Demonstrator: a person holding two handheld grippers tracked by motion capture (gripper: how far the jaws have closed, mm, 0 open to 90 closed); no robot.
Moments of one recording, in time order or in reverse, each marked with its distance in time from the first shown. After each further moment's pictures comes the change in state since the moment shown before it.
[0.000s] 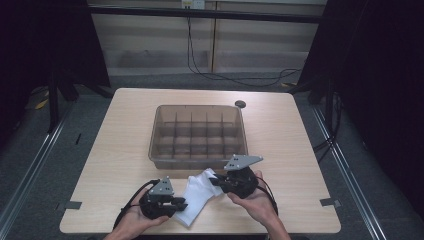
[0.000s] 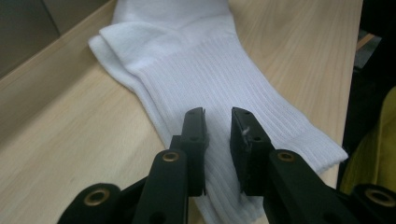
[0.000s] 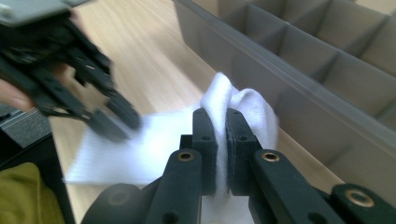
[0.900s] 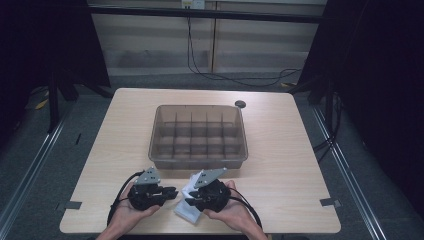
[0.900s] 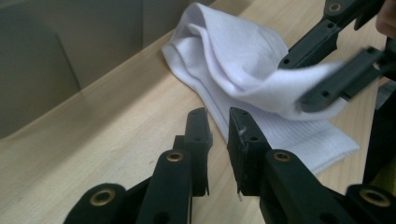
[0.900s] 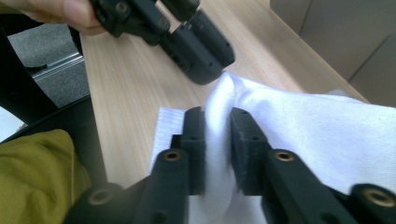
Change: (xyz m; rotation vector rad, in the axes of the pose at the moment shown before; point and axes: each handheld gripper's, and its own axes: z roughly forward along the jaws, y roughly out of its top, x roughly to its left) left arm 0.023 -0.006 -0.029 -0.106 0.081 -0.109; right arm 0.043 -0.004 0.056 0.133 0.146 -0.095
